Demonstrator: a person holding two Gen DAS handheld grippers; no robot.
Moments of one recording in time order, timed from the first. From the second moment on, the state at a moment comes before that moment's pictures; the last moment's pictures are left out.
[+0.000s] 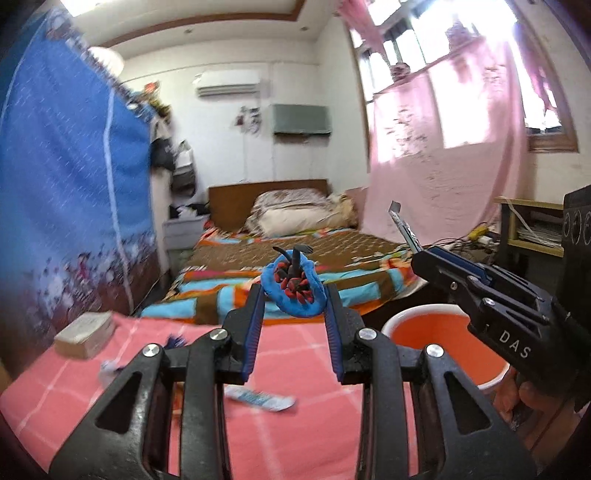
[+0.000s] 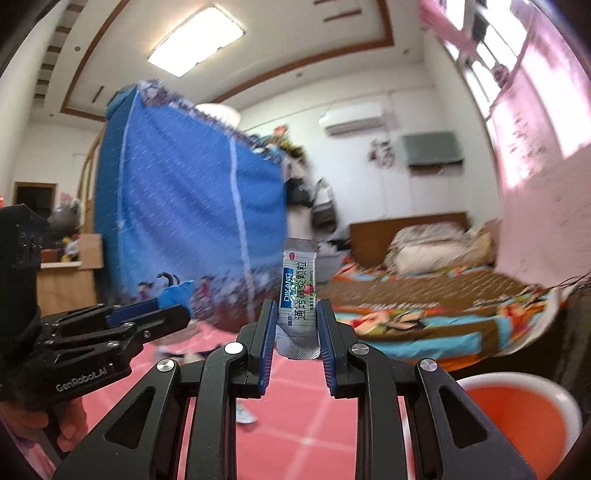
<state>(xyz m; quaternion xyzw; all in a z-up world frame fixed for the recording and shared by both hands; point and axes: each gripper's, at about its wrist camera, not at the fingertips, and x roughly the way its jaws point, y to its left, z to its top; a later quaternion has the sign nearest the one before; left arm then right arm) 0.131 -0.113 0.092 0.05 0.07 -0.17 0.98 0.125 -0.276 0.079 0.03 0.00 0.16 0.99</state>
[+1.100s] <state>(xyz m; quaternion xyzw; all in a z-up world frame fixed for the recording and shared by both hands) 0.177 -0.270 0.051 0.04 0.27 -0.34 0.90 0.126 -0.417 0.039 0.16 0.14 -0.04 0.98</state>
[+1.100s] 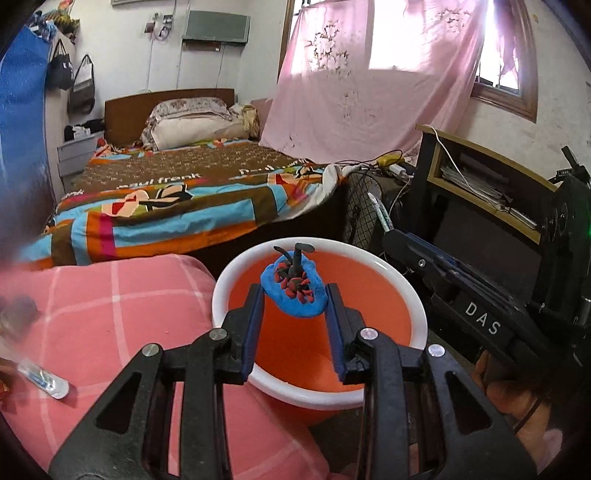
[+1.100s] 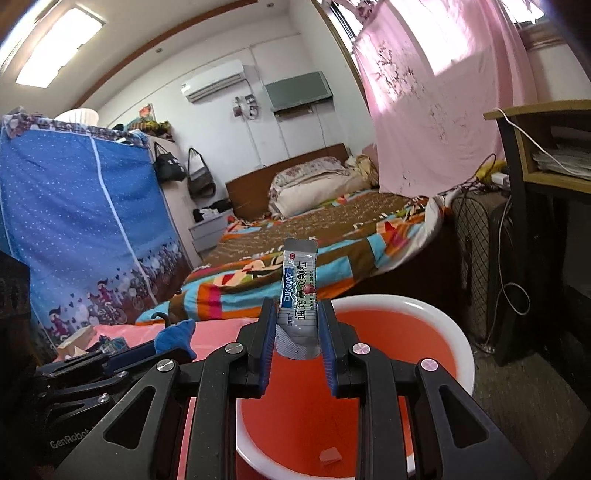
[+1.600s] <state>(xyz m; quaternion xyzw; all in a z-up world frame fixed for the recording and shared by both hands) 0.182 -0.264 0.046 0.03 0.29 -0.32 0.90 0.131 -0.423 0.032 0.18 0.17 -0.05 0.97</state>
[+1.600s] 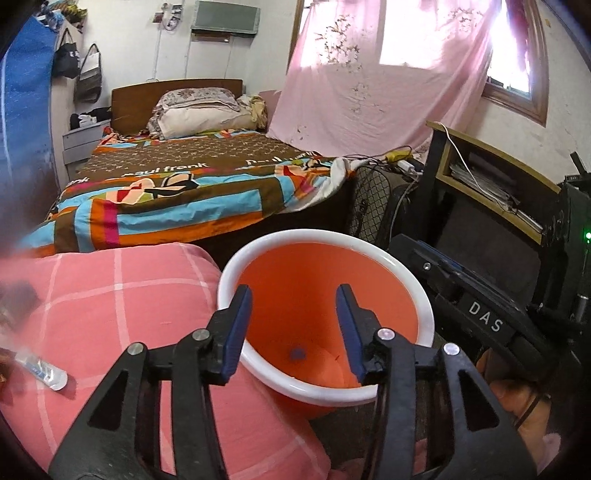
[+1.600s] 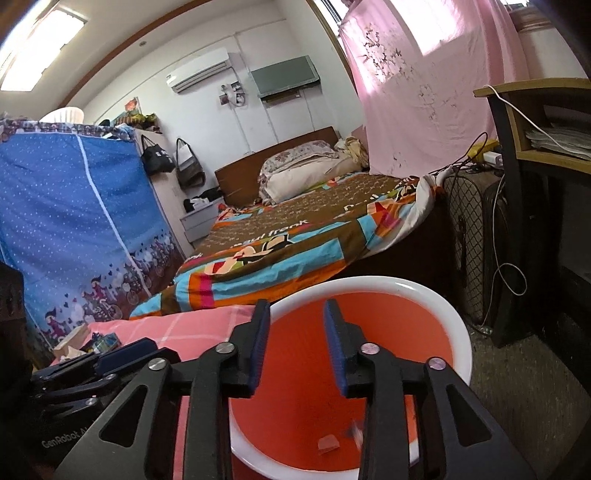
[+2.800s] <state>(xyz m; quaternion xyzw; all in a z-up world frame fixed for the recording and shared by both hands) 0.136 -0.040 0.076 -0.06 0.10 -0.03 0.99 0.133 -0.292 0.072 0.07 -0.02 0.07 0.99</state>
